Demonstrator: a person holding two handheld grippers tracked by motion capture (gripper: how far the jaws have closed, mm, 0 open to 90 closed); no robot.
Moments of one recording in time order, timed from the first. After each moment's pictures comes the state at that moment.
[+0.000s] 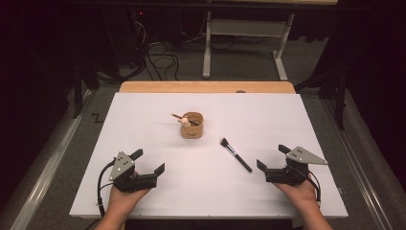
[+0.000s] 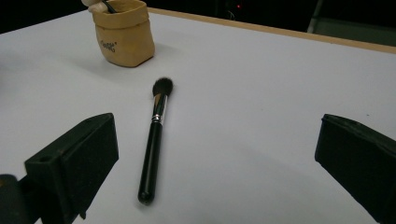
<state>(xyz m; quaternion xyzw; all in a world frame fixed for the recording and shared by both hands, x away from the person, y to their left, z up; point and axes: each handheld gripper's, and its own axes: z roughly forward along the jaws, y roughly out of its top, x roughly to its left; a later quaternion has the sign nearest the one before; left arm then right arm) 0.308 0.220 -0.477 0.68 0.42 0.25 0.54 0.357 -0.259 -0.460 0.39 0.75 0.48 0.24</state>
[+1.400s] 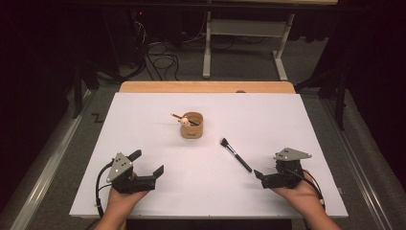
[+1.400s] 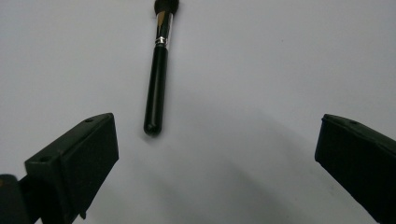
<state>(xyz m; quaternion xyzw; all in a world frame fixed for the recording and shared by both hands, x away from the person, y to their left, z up) 0.303 0.222 -0.476 0.69 0.42 0.24 0.55 0.355 -0.245 -0.459 0.39 0.83 0.34 0.20</state>
